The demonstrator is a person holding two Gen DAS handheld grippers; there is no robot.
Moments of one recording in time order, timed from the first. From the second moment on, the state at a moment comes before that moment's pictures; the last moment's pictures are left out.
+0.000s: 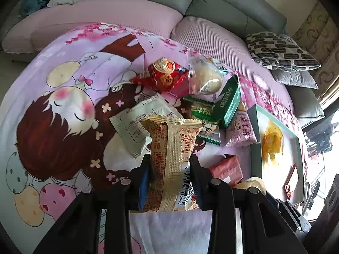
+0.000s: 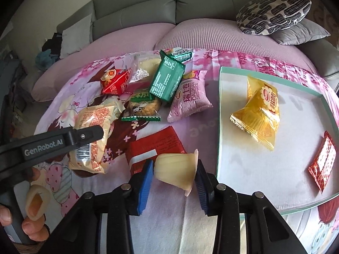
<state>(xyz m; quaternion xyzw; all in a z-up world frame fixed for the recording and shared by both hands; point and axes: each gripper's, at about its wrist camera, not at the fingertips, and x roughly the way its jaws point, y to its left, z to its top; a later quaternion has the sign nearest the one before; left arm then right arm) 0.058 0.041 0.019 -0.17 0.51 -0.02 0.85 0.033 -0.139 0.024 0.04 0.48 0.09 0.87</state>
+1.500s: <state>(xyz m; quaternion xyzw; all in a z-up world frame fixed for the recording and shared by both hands) 0.078 -0.094 0.075 -0.06 0.47 -0.13 0.87 0.015 -0.340 0.073 0.19 0.38 -0.11 0.90</state>
